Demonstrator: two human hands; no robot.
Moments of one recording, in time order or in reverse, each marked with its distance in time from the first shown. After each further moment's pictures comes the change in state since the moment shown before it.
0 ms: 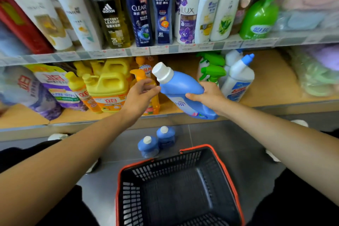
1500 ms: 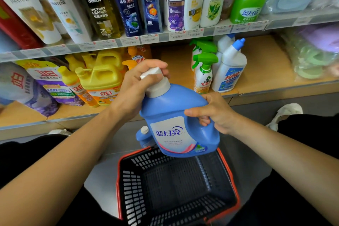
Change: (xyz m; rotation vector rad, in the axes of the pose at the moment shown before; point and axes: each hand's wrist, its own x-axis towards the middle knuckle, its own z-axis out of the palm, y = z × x) left_hand -0.056 0.055 0.012 -0.276 -0.225 0.372; right_hand -0.112 -0.022 -0.004 0.511 -0.231 0.118
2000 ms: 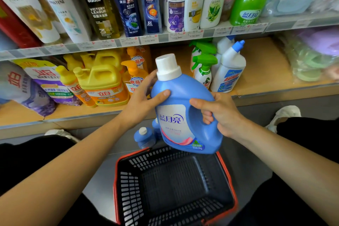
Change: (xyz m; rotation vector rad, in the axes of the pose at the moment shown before) left_hand -0.013 -0.039 -0.001 0.248 -0.125 -0.126; right_hand -0.007 -0.006 -0.004 0.170 0.193 0.002
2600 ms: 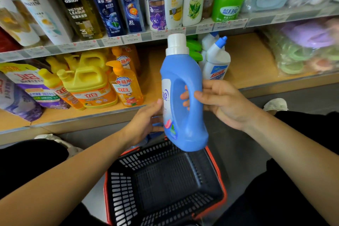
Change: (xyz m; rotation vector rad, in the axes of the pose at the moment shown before) left_hand -0.019 -0.027 0.058 -0.484 -0.067 -0.555; right_hand -0.030 -0.034 -0.038 0.059 -0.317 -0.090
